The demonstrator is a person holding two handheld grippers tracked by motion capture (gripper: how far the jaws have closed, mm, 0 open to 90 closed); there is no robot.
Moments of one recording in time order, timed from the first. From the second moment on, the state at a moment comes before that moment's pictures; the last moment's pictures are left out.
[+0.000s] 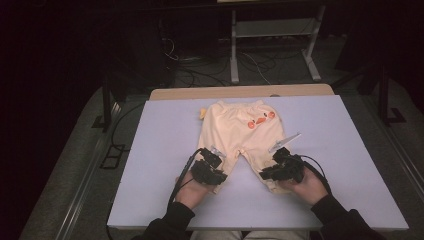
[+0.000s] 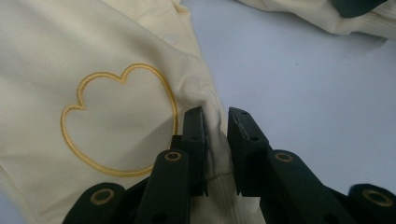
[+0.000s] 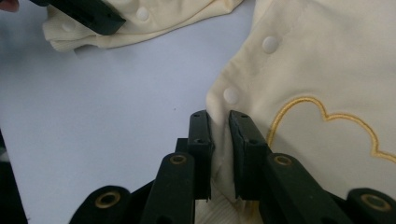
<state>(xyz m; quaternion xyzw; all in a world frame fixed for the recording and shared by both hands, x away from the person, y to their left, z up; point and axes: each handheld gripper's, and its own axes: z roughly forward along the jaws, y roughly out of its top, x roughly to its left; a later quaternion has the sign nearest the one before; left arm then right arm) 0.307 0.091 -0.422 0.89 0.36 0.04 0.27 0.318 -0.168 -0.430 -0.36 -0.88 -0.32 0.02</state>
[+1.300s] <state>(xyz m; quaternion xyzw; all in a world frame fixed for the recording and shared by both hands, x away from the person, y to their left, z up) 0.319 0.149 -0.408 0.83 0.33 0.04 0.45 0.319 -0.205 -0.405 -0.38 -0.82 -0.43 -0.04</state>
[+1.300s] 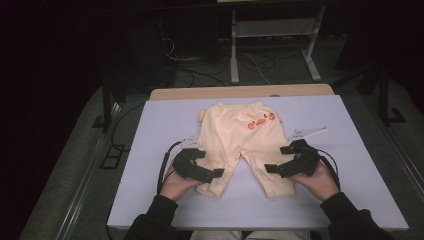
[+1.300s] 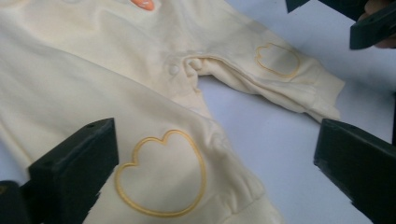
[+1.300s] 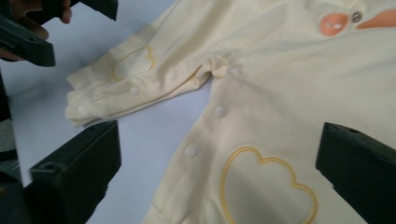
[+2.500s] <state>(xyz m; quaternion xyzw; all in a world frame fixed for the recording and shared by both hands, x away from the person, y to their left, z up) 0.288 0.218 -0.416 0.79 0.34 0.11 0.50 0.275 -0.269 -0.414 -0.43 -0.77 -0.47 -0.07</state>
